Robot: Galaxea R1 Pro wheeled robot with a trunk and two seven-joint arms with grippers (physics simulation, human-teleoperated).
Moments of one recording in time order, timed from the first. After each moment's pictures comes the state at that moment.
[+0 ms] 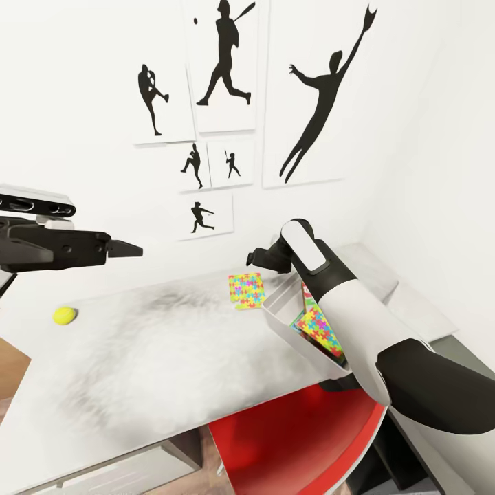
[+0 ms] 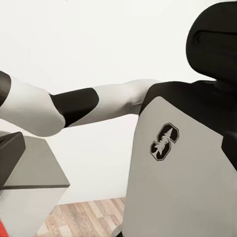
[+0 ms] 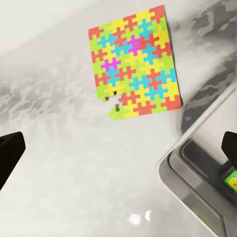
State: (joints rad) left arm -1.10 0.69 -0.41 -1.48 1.06 1.04 -1.57; right arm -1.30 0.17 0.34 -0.74 -1.14 0.96 -0.78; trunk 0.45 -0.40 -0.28
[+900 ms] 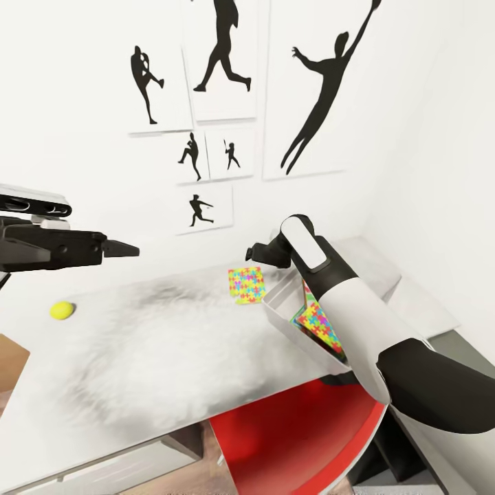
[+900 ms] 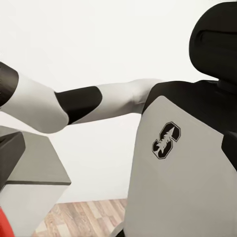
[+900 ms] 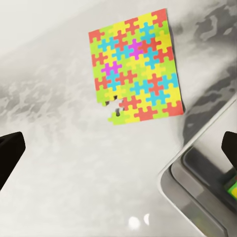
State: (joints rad) left arm -1.10 0.71 -0.41 -1.48 1.06 1.04 -1.57; right arm -1.31 0.17 0.34 -0.78 -1.12 0.96 -0.78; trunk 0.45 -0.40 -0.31
